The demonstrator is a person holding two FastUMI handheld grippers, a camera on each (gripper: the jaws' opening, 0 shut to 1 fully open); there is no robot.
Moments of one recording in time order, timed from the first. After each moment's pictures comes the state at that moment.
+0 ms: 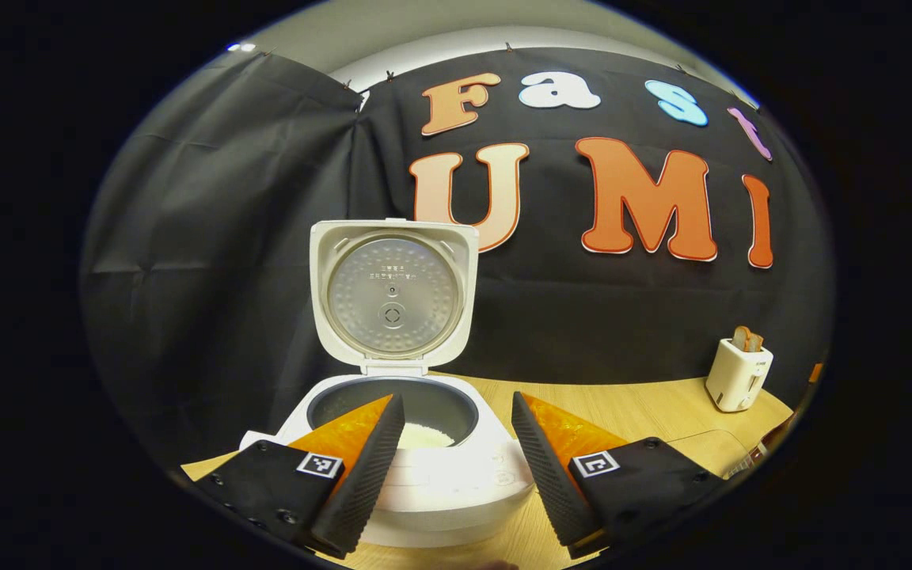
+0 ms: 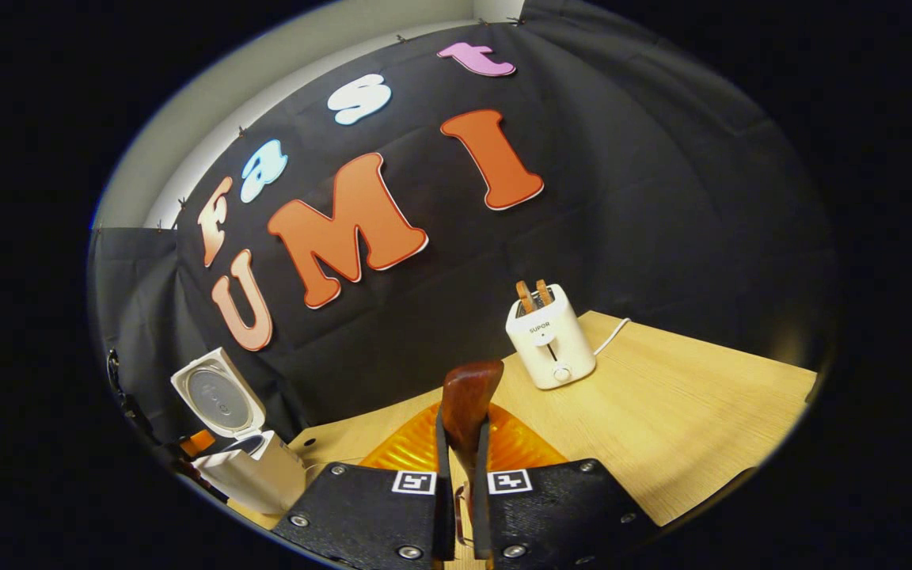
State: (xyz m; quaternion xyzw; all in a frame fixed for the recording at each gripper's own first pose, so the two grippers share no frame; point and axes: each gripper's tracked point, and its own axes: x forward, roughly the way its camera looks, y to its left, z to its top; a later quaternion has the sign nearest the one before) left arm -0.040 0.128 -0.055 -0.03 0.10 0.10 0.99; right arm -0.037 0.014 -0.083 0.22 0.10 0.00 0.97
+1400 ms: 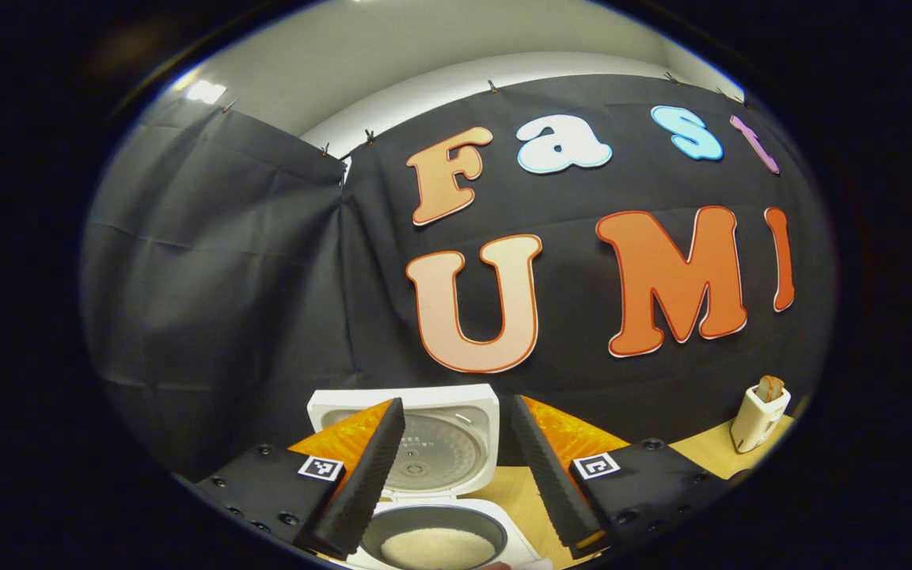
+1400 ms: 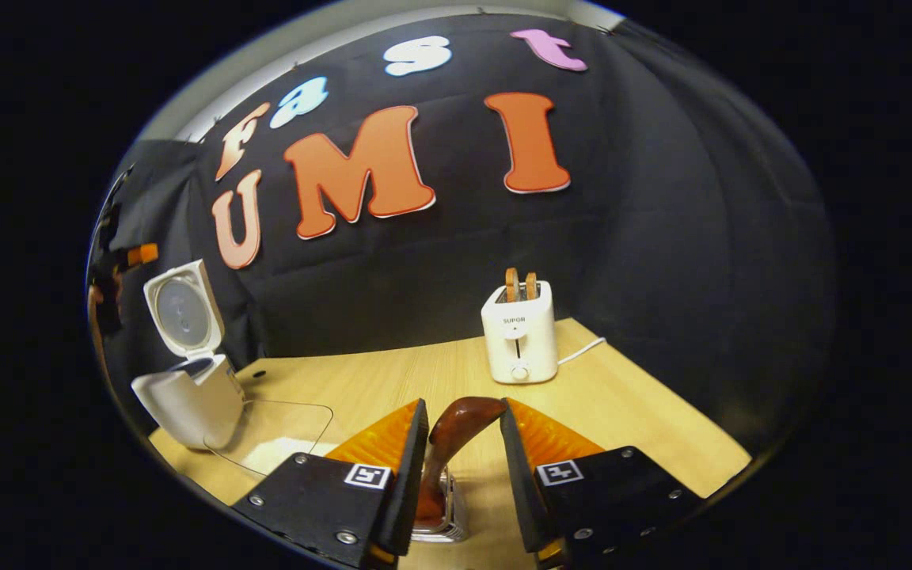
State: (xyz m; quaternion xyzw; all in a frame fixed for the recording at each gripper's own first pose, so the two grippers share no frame) left arm 0.066 0.176 0.146 0.04 0.00 0.12 0.99; right arm -0.042 -0.023 -0.076 0.04 0.12 0.02 0.99
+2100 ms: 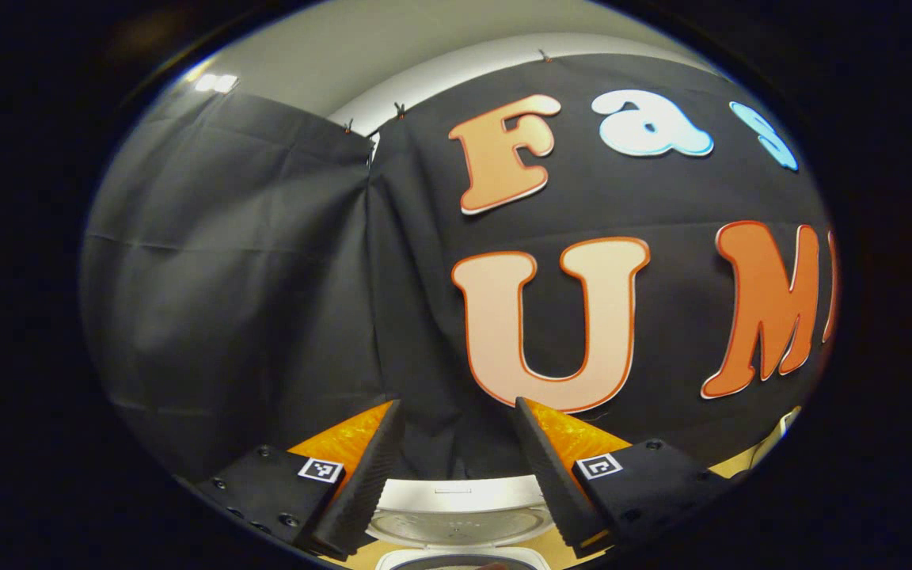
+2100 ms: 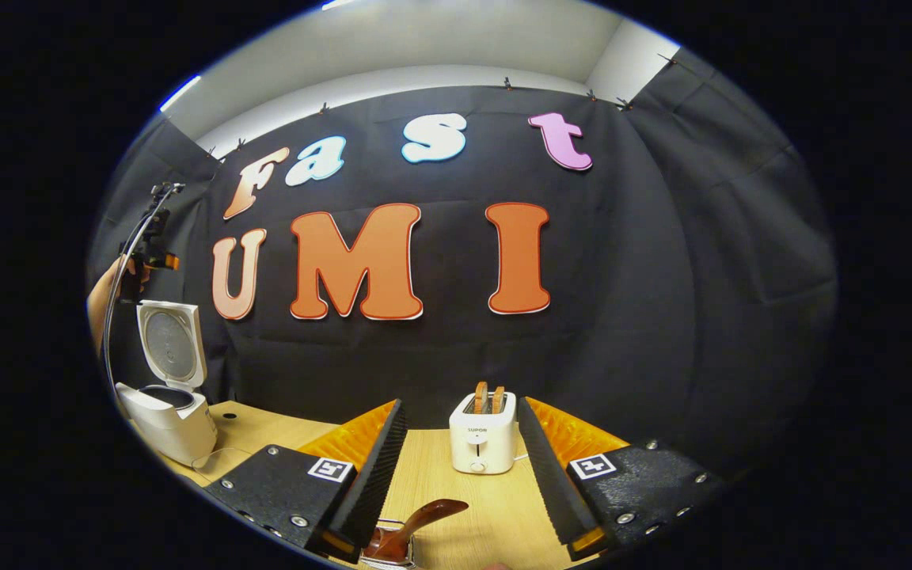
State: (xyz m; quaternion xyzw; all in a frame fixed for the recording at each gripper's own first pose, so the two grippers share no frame) left arm 0.219 0.283 0.162 0.02 0.06 0.18 0.98; right arm -0.039 -0.061 0.034 0.00 -0.02 -0.03 1.00
